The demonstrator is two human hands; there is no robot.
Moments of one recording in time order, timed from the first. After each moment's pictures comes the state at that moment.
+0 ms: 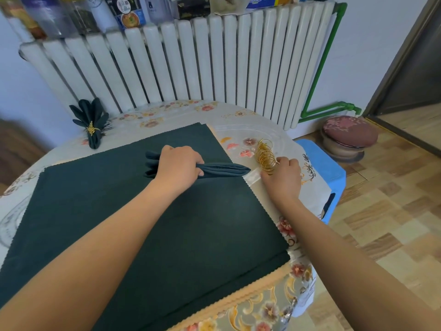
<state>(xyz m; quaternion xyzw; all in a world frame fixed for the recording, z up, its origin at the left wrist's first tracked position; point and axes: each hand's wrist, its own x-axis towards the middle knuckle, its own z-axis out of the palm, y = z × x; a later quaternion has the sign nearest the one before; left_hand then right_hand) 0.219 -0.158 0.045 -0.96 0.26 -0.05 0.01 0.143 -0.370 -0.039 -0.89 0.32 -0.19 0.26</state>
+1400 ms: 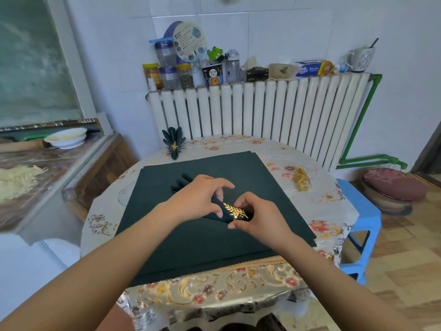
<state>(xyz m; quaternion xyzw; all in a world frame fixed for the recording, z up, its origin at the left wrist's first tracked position) 0.068 -0.023 0.105 -0.93 0.31 0.03 -0.19 0.001 -0.199 0.059 -0.91 -0.08 -0.07 0.39</state>
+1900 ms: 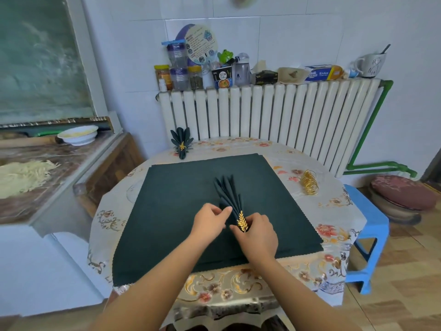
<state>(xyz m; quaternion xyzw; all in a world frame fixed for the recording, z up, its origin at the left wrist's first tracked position) 0.049 -0.041 0.027 -0.87 -0.05 0.05 -0.48 0.010 -0.159 0.001 -0.93 0.16 -0.11 0.33</state>
